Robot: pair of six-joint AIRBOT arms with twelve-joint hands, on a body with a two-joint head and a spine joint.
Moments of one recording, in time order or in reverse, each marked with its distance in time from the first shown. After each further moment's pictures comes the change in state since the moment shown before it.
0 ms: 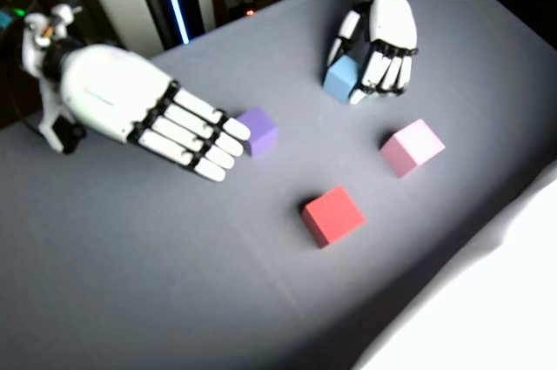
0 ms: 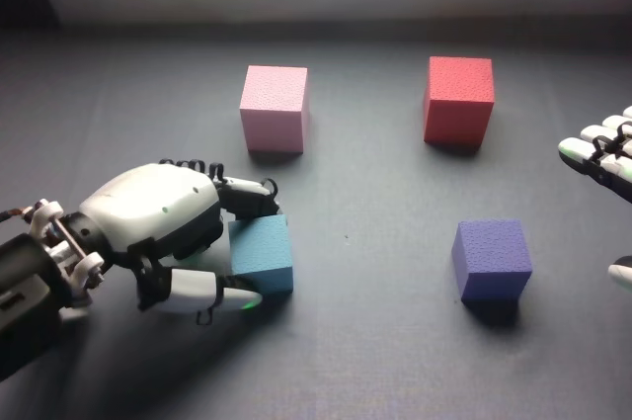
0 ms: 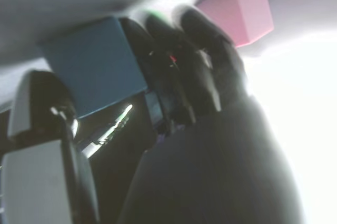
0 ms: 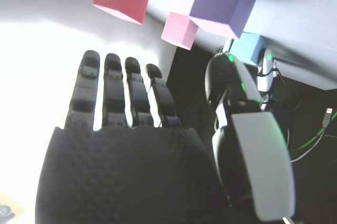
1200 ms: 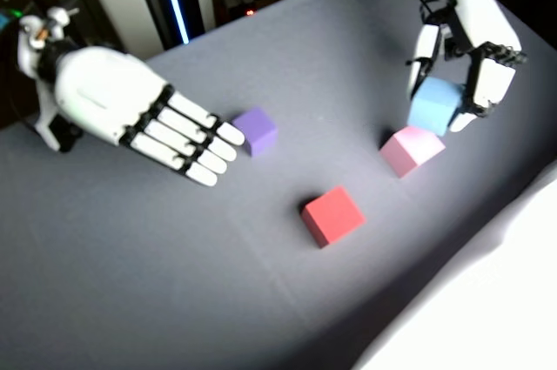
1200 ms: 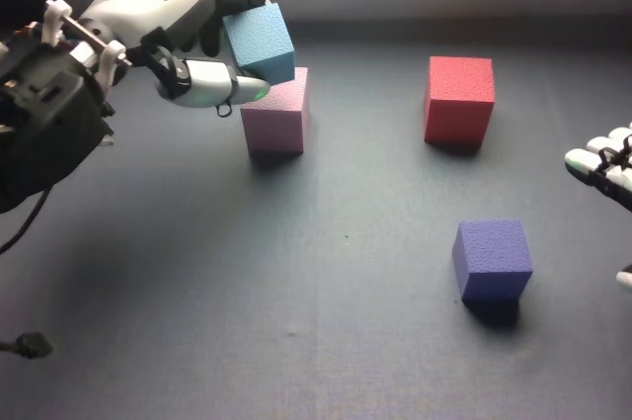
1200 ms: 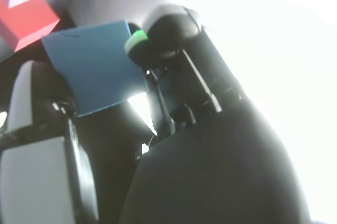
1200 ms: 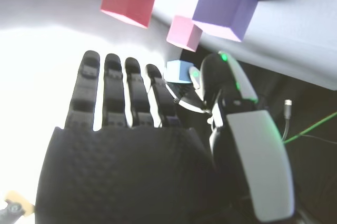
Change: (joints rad) left arm -0.352 -0.120 0.299 -0.156 0.183 0.048; right arm -0.037 -0.012 -0.006 0.023 0.025 0.009
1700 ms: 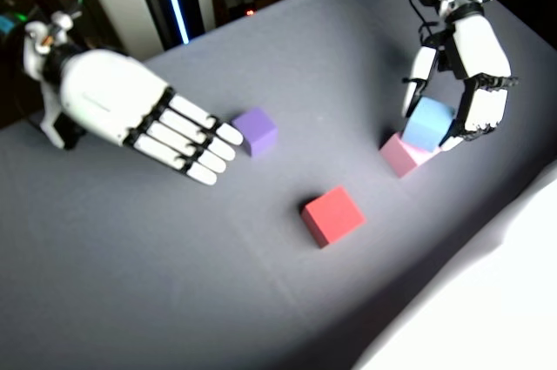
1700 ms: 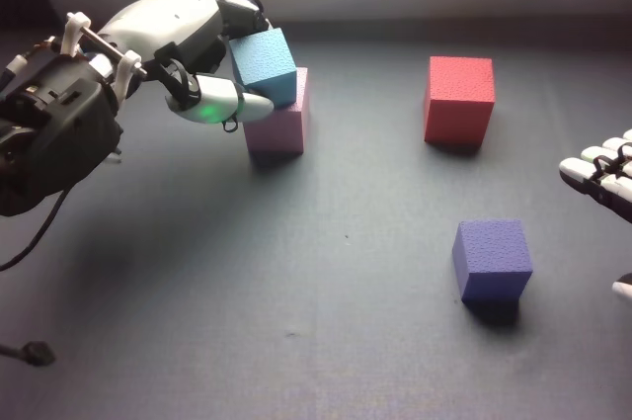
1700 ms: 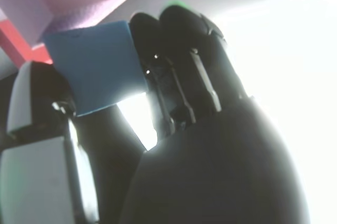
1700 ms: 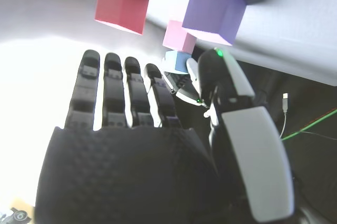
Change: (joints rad) left arm 0.011 -0.034 0.040 -0.041 0.067 -0.003; right arm -0.012 -0.015 0.004 0.001 0.003 0.023
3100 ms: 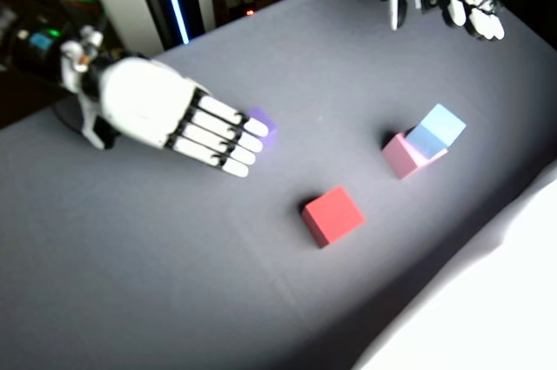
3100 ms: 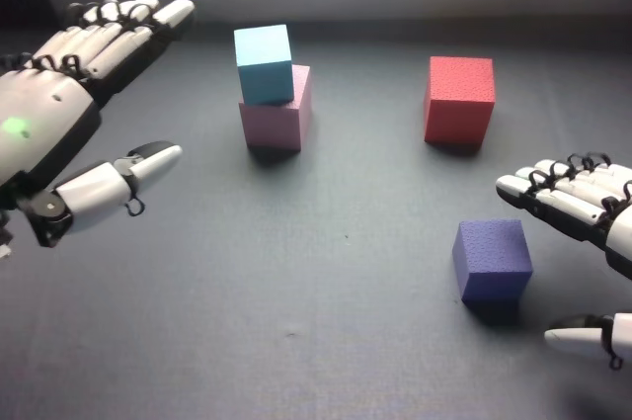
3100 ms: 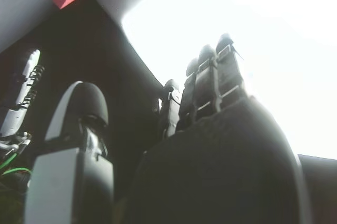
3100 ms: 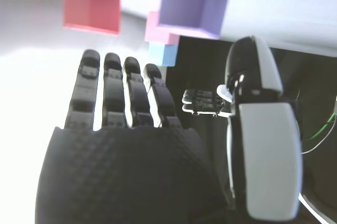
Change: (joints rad) left arm 0.443 0.324 -0.458 -0.016 -0.682 0.040; right arm 0.098 -0.136 0.123 -0.088 -0.119 0.171
